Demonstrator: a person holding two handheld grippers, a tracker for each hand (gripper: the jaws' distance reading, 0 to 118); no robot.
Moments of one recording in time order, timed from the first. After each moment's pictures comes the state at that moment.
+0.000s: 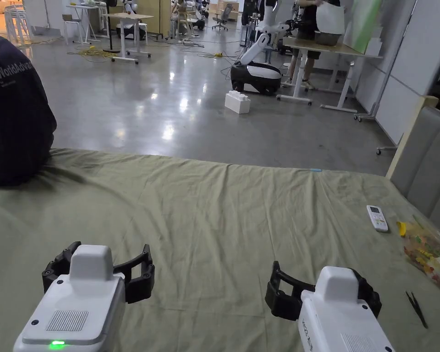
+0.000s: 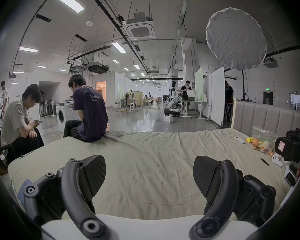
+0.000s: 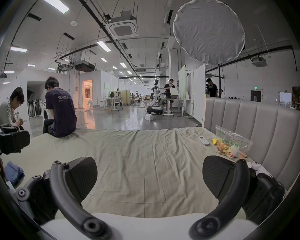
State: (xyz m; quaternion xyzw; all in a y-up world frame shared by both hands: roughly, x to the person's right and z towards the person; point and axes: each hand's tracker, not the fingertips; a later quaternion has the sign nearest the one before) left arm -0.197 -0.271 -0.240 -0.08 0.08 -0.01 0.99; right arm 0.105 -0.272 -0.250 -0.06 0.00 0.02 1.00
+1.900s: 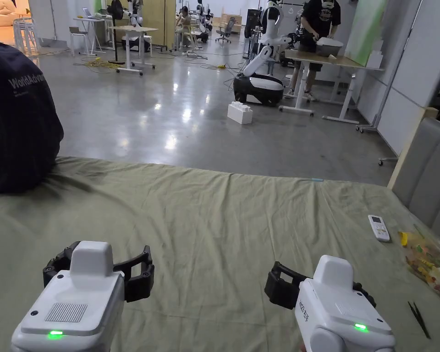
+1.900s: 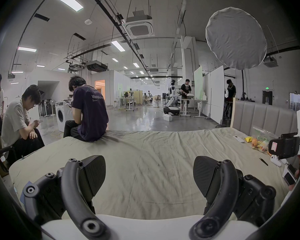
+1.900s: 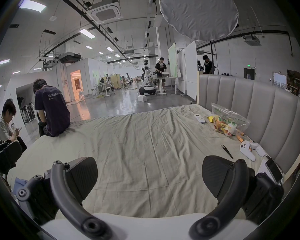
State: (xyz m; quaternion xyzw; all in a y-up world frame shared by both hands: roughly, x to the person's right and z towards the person) left arm -0.203 -0.258 -0.239 -0.08 0.07 -0.01 0.99; right arm 0.100 -0.257 -0.273 -0.17 -0.04 -0.03 0.98
